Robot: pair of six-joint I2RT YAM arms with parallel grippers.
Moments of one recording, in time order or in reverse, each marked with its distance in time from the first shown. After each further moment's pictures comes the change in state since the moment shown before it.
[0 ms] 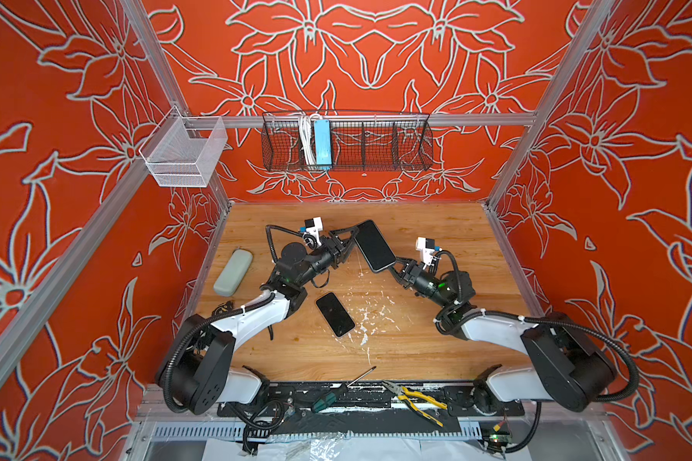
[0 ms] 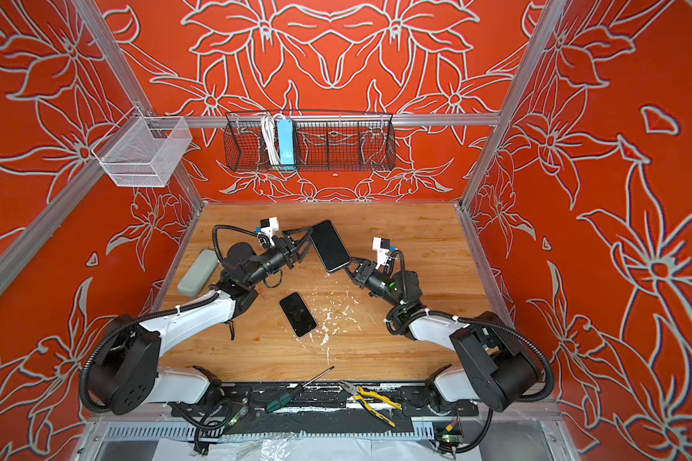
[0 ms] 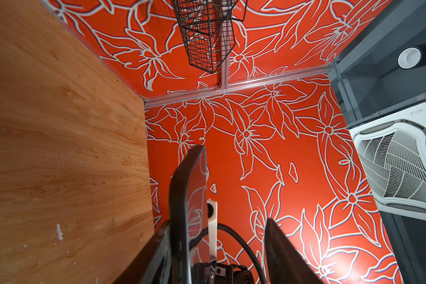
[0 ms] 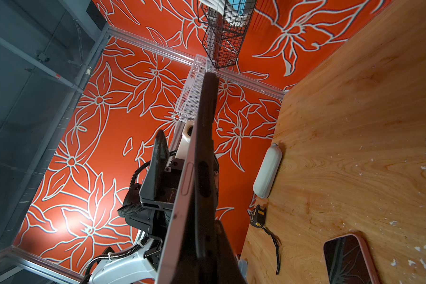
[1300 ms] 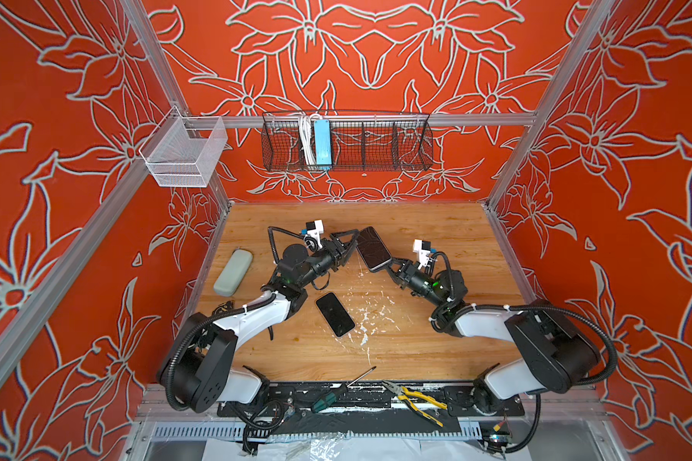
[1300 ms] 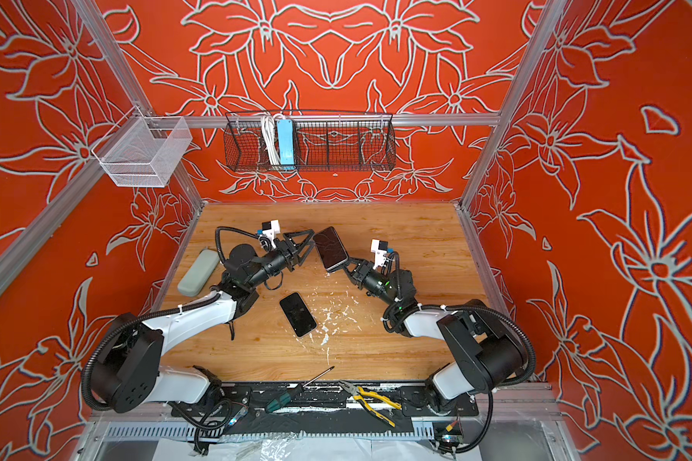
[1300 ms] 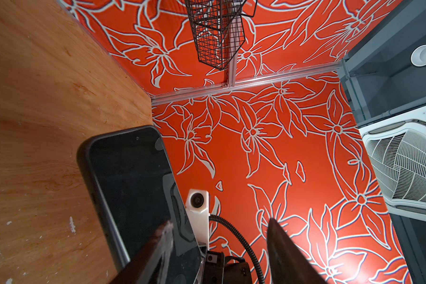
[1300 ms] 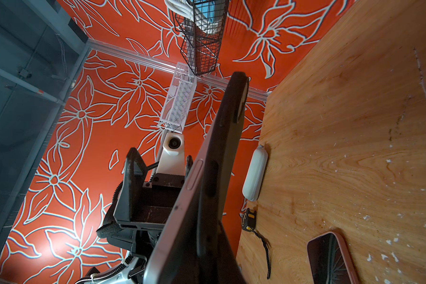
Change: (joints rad) left arm -0.002 0.002 -0.015 -0.011 -0.003 0.014; right arm 0.000 0.106 0.010 0.035 0.038 0.023
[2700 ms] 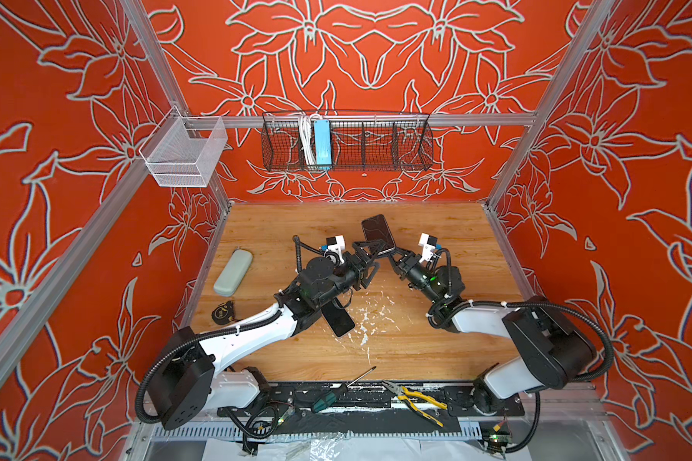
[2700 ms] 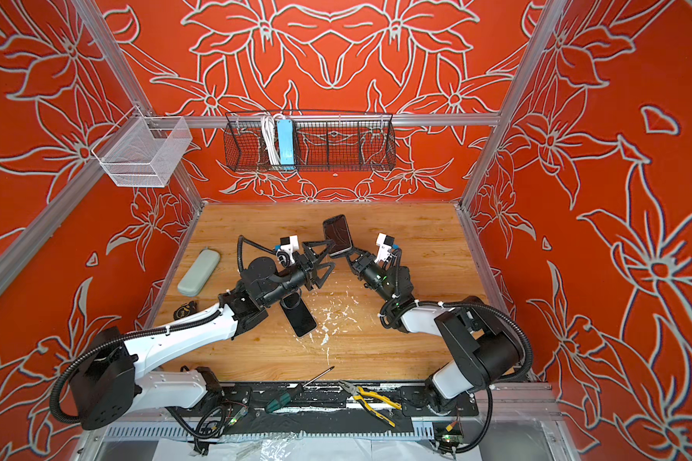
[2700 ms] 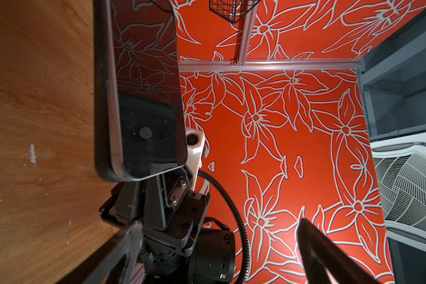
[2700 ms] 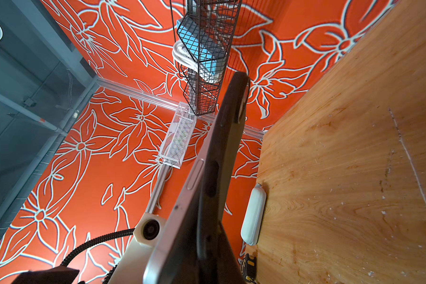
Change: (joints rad) left arm -0.303 -0.101 0.051 -0.229 -0.291 -0.123; right arm 0.019 0.025 0.052 0.007 0.192 -0.027
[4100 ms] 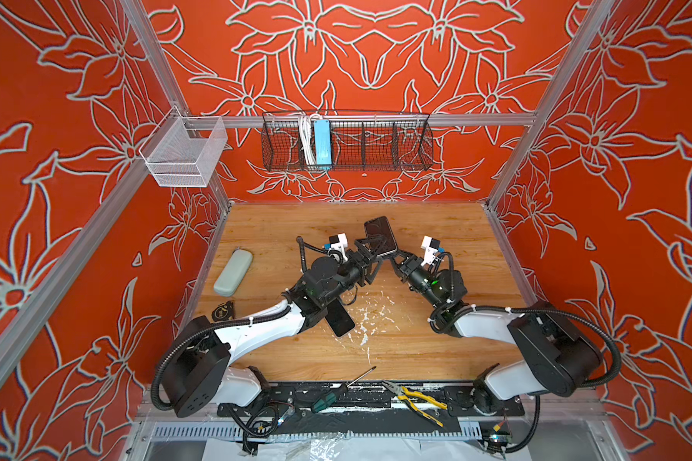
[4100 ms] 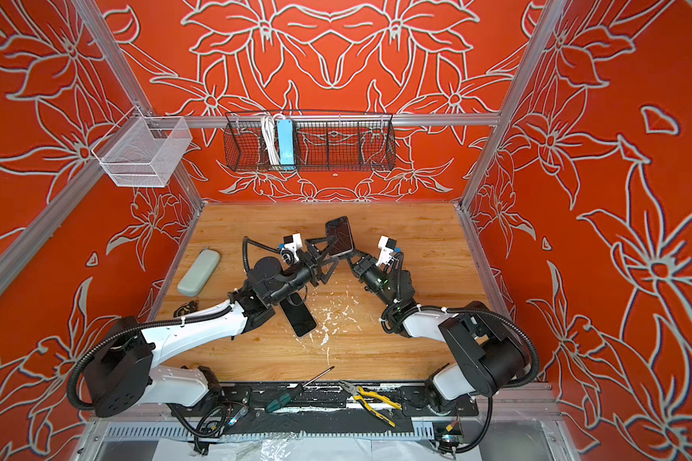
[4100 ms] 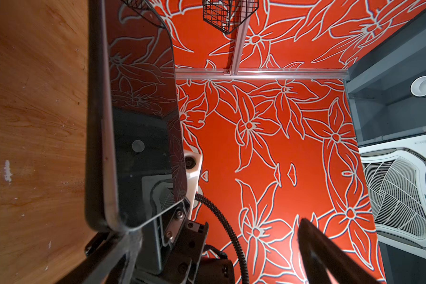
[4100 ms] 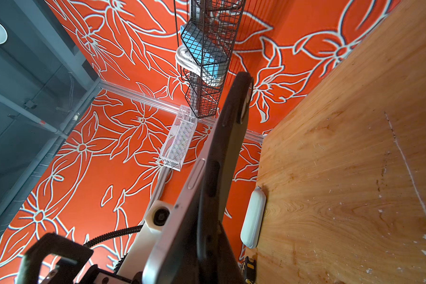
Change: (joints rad) left arm -0.004 0.092 0.007 0.125 -0.035 -0.019; right arm 0.022 -0.047 -0.040 0.000 0.035 -0.016
